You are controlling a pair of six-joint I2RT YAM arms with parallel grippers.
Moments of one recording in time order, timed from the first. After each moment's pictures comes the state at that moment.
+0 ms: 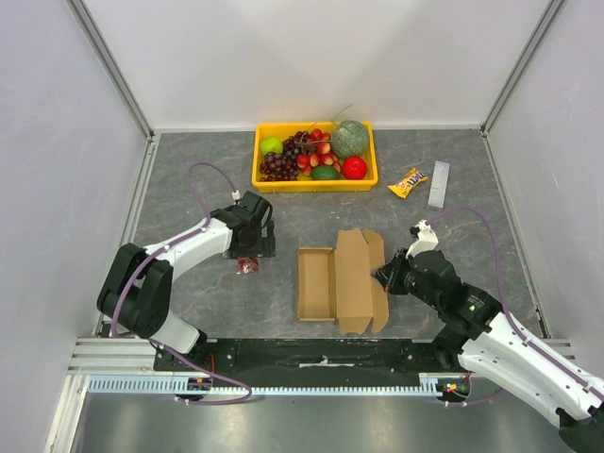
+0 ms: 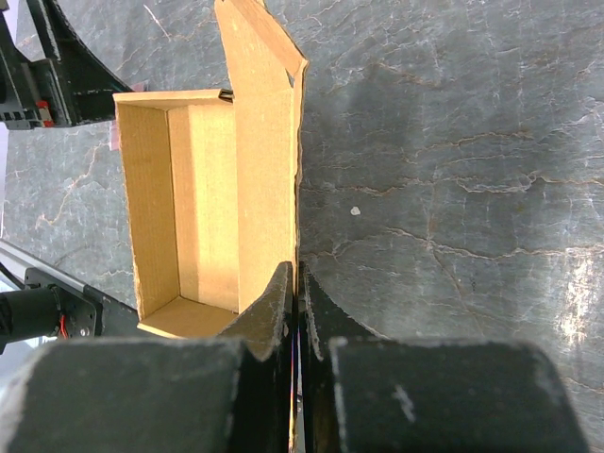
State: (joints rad) left arm -0.50 1.52 0.91 -0.59 -0.19 -0.49; right arm 0.75 0.56 0.45 -0.43 0.13 0.77
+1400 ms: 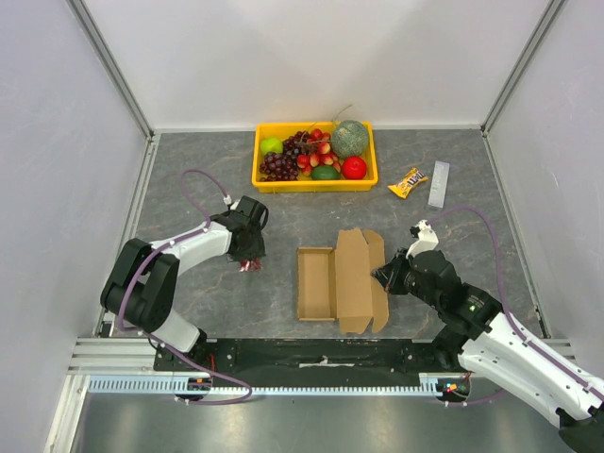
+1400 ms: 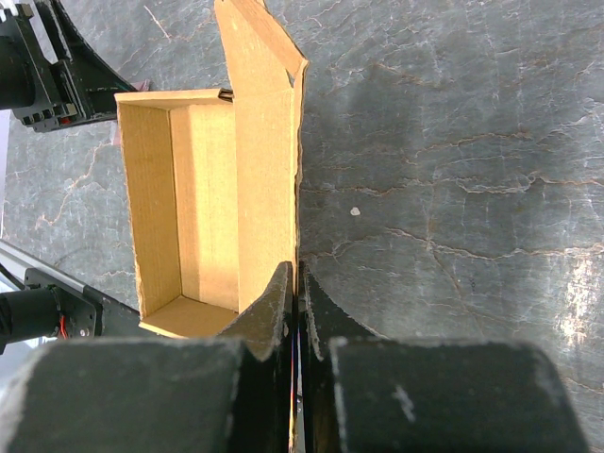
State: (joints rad) left arm -0.47 1.56 0.84 -0.48 -0.24 -0.58; right arm 0.75 0.55 0.45 -0.43 0.13 0.77
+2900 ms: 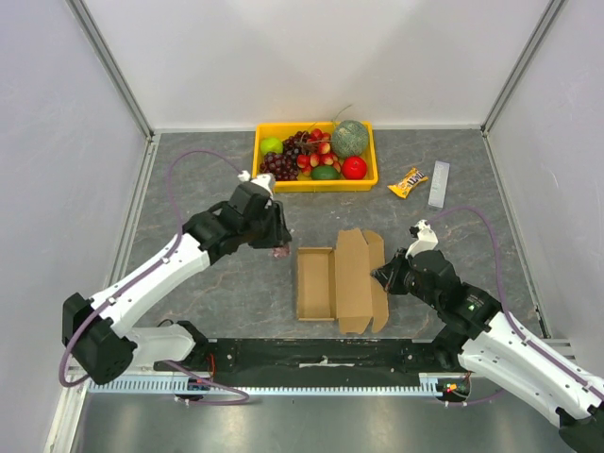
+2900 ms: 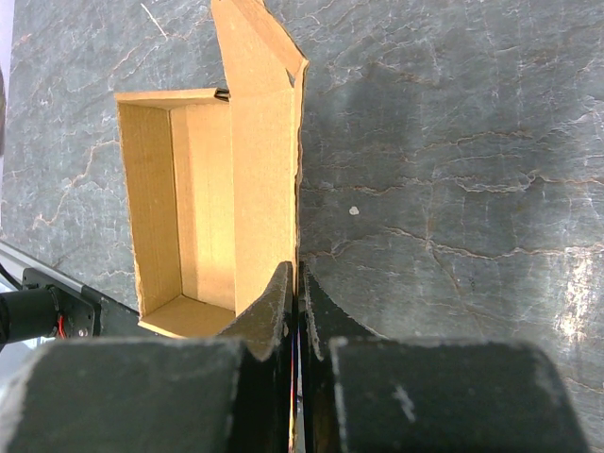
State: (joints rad) left arm -0.65 1.22 1.05 -0.66 -0.05 -0.60; right arm 0.75 0.56 0.45 -0.43 0.13 0.77
